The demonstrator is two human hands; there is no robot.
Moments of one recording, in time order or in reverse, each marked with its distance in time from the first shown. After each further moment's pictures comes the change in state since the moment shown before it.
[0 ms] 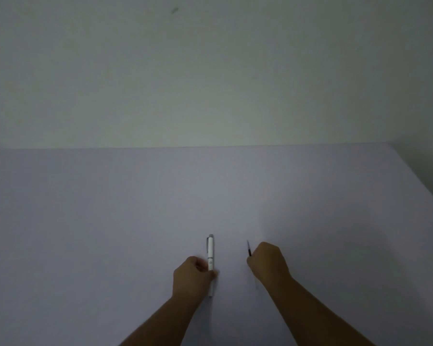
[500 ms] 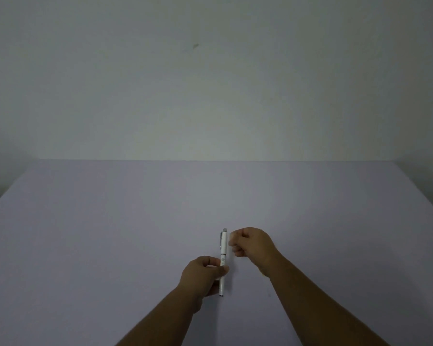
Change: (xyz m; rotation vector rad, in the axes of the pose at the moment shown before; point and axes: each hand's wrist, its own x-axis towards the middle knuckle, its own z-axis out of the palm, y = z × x) left_hand -0.021 0.026 -0.031 -0.350 -0.242 -0.077; right_hand -0.022 -0.053 -0.032 0.732 -0.195 -0.248
